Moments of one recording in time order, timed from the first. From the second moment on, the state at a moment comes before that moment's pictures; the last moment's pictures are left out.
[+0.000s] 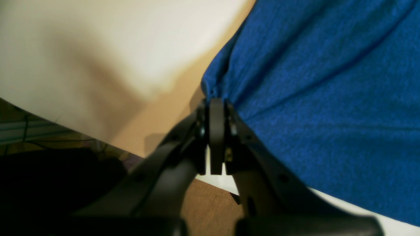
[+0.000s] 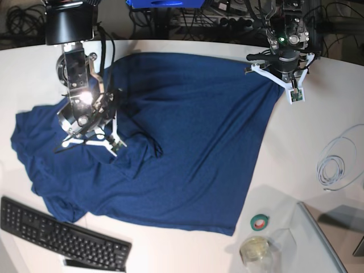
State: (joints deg) left arm 28.1 -4.7 -8.7 102.8 0.5 11.9 40.2; right arm 1.2 -1.5 -2.7 83.9 -25.0 33.4 -60.7
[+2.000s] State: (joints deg) left arm 27.5 -4.0 -8.8 102.5 1.2 11.9 40.4; right arm 15.9 -0.8 29.1 65.2 -23.3 -2.6 -54.9
